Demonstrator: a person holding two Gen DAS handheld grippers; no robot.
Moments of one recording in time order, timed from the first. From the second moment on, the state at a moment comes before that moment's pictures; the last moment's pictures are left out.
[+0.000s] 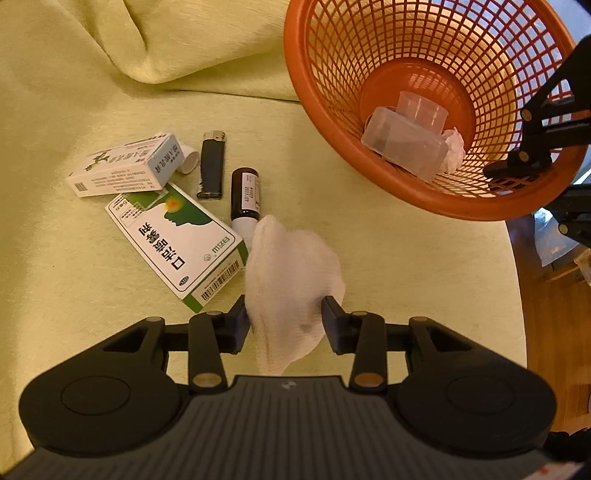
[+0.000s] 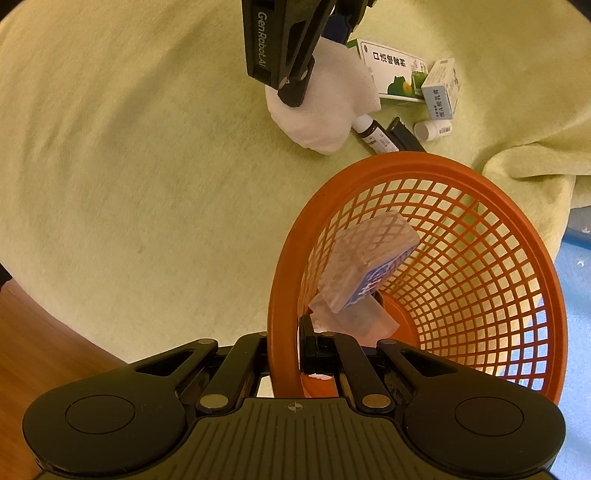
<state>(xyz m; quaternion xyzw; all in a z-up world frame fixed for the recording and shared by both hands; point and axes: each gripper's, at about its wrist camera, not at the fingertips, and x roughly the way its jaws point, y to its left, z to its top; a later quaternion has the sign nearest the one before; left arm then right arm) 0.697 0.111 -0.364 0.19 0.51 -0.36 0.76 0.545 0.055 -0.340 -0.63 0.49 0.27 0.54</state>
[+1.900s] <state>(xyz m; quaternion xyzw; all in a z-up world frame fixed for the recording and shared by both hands) 0.697 0.063 -0.208 0.19 0.39 -0.46 0.77 0.544 0.050 -0.338 -0.63 0.49 0.26 0.54</state>
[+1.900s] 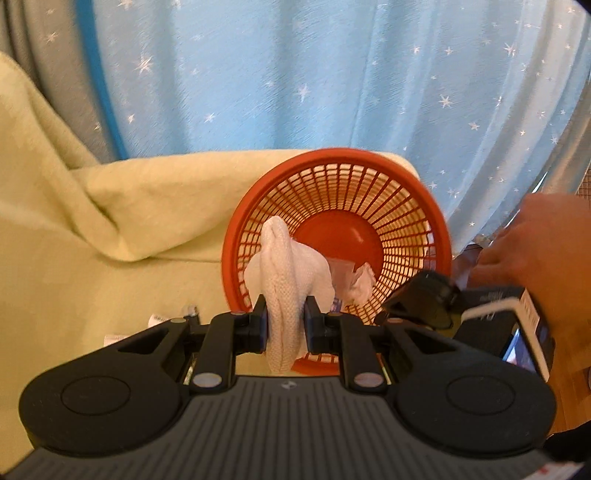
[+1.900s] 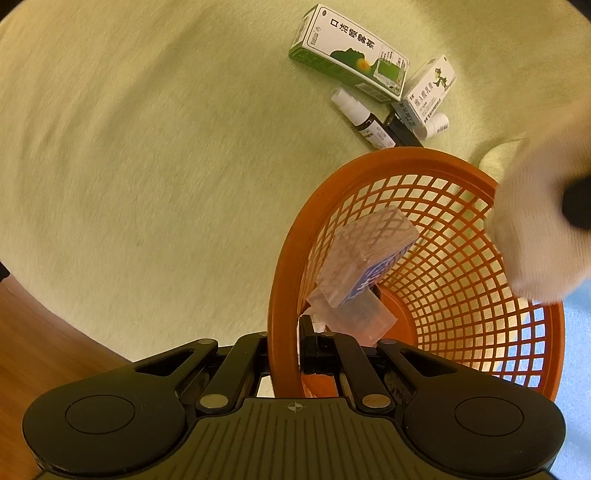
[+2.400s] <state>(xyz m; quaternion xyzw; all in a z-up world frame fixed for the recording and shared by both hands) 0.707 0.032 -0.211 0.19 0.38 -0.49 0.76 0.545 0.050 -0.334 -0.63 0.49 0.26 0.54</state>
